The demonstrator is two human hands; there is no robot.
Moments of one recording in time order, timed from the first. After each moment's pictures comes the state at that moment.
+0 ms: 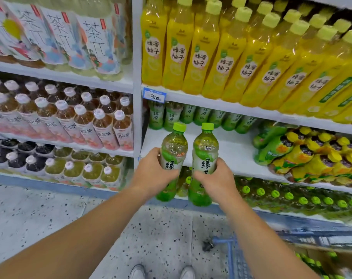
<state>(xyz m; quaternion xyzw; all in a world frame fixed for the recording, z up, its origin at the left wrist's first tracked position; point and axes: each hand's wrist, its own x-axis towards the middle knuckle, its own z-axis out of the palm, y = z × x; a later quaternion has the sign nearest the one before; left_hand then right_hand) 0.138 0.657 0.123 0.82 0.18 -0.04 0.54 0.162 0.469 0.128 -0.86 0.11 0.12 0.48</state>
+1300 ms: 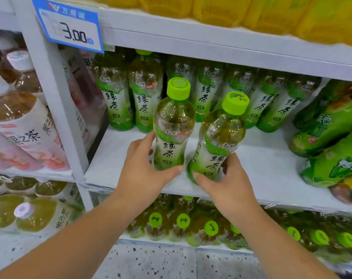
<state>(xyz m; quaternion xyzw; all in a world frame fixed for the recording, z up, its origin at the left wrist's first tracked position) 0.294 0.620 -0.069 0.83 0.09 0.09 0.54 0.311 0.422 -0.072 -0.84 -0.04 0.03 0.54</state>
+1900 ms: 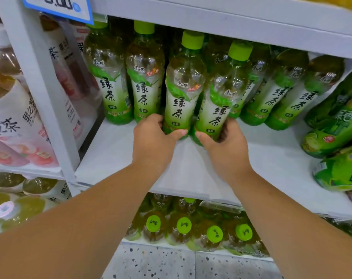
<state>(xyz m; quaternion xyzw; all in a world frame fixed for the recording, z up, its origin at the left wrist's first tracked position) 0.374 0.608 -0.088 0.84 0.18 0.17 0.48 0.399 0.441 -0.101 -0.80 -0.04 -0.06 0.60</state>
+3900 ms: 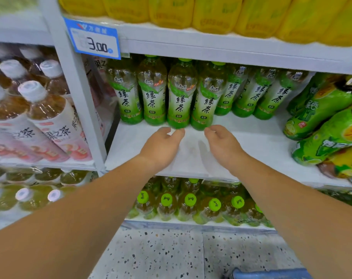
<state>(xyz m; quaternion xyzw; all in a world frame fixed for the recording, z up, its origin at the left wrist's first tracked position) 0.321 0.616 -0.038 0.82 0.18 -0.10 0.53 0.364 0.439 -0.060 -0.86 0.06 0.12 0.48</state>
